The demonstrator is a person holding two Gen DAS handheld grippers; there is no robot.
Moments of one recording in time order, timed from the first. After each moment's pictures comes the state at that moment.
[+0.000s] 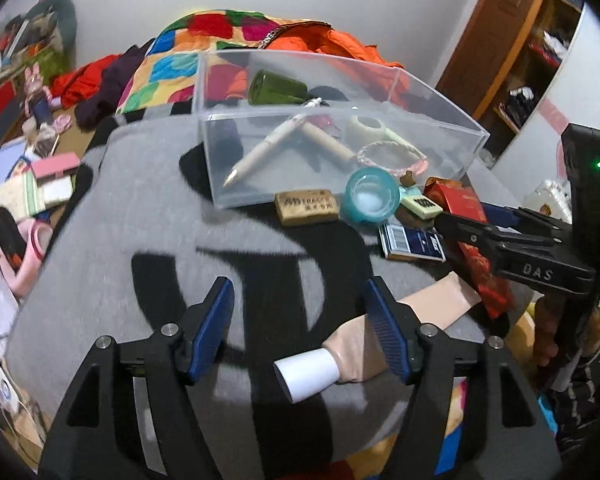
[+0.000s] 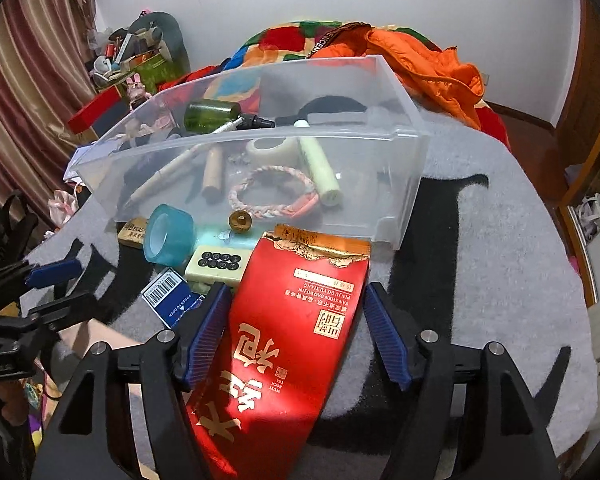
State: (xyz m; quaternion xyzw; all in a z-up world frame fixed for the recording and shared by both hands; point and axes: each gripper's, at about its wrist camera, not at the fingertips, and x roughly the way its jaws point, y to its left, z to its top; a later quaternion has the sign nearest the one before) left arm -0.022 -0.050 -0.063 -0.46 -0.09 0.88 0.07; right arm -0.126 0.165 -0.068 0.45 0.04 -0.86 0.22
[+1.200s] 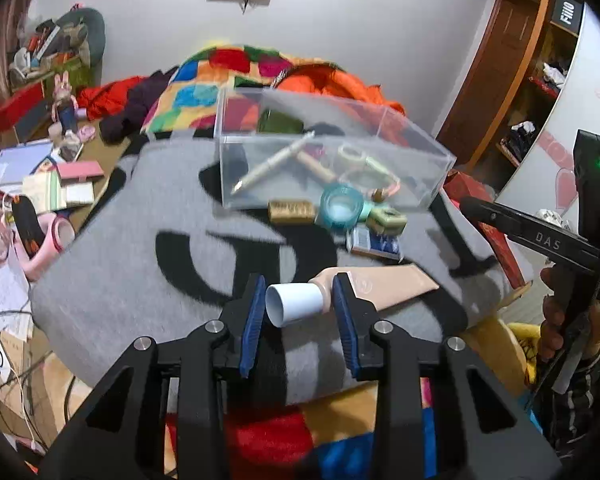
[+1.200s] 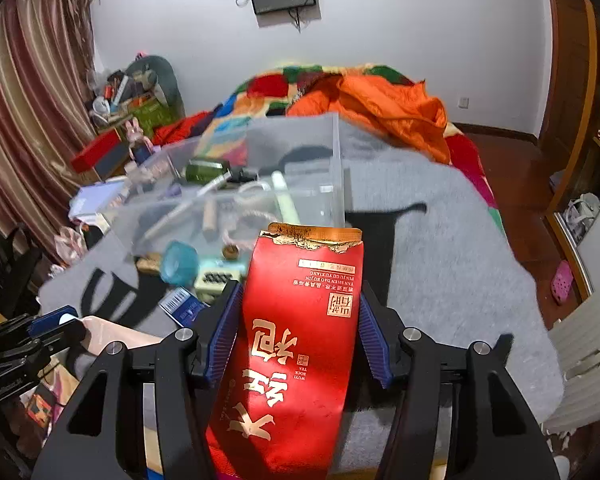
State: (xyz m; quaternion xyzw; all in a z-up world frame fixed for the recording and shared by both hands) left arm 0.030 -0.037 -0.027 -0.39 -0.10 0.91 0.04; right arm -0.096 0.209 -0.016 0.39 0.00 -0.90 0.21
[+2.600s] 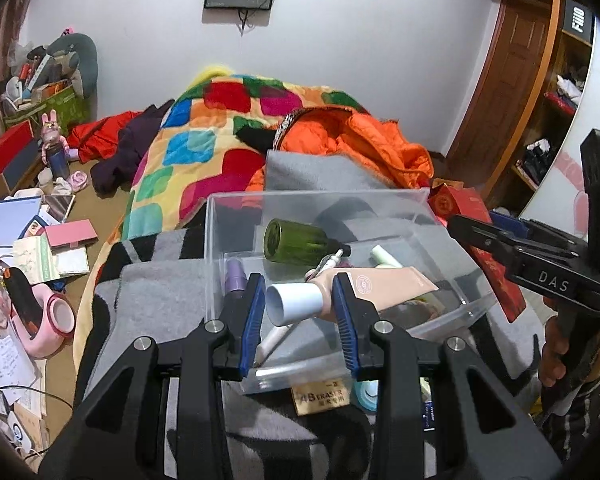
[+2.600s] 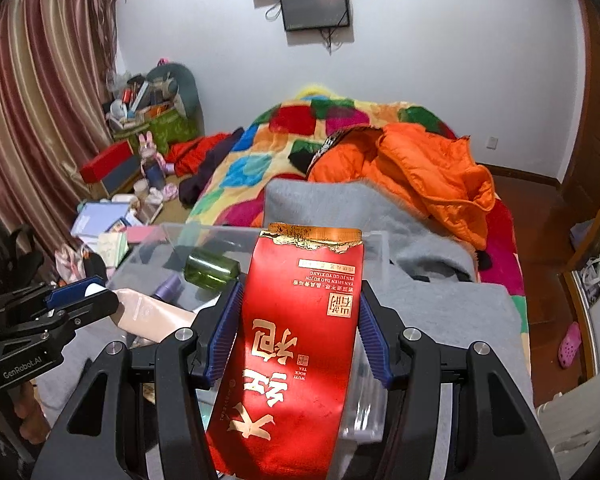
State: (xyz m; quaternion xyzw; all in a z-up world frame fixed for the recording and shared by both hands) left arm -0.115 -0.066 -0.003 -0.38 -0.08 0.92 0.03; right arm -0.211 0.141 0.011 0.36 0.04 -0.90 0.24
